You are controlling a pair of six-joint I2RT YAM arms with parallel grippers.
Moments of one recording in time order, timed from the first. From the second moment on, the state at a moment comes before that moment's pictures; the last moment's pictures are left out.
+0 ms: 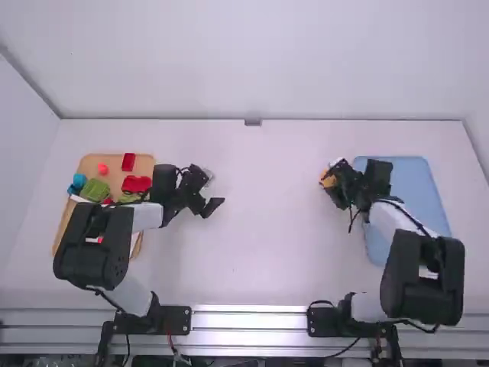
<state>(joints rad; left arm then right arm) -0.05 1.70 0.63 0.33 0.60 0.45 -0.21 1.54 0.74 -0.07 -0.35 -0.75</state>
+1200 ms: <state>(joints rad) -0.30 1.29 0.64 0.05 -0.10 0.15 -0.57 1.63 0.93 -0.41 -0.11 -0.30</state>
